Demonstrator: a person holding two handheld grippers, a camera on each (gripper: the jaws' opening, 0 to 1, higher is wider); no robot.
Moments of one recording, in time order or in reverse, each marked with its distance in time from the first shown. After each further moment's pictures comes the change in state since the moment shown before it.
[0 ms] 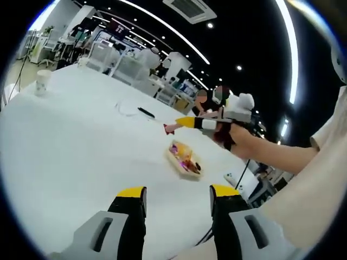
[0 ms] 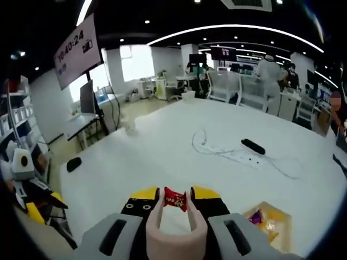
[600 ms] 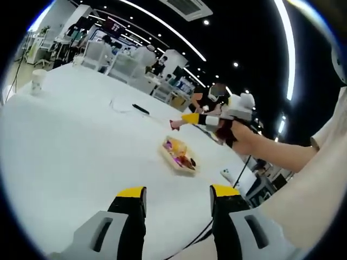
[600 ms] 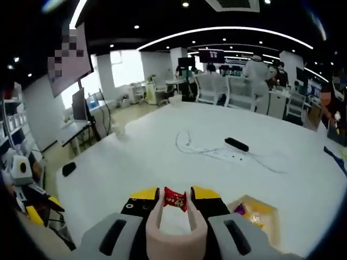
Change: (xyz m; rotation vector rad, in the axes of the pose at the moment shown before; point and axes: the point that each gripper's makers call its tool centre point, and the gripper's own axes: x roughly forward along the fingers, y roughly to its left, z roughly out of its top) left arm 0.004 -0.015 -0.011 0.016 0.026 -0.023; right arm -0.034 -0.033 -0.003 0.048 -0.032 -0.072
